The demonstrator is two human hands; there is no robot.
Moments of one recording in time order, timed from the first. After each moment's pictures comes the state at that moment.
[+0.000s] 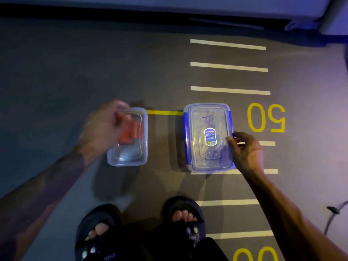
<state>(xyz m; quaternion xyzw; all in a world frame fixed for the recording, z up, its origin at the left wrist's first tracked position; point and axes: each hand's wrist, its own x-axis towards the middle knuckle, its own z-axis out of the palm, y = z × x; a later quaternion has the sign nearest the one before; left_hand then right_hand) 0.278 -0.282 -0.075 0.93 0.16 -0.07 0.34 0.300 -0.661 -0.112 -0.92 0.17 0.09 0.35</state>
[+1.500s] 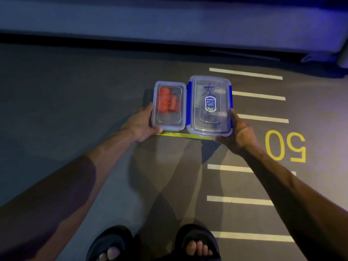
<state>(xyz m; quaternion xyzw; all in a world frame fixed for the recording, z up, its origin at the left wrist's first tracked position) 0.362 -0.264 -0.120 0.91 0.12 -0.19 0.36 0.410 -0.580 -0.101 -0.93 -0.01 0.19 0.31</state>
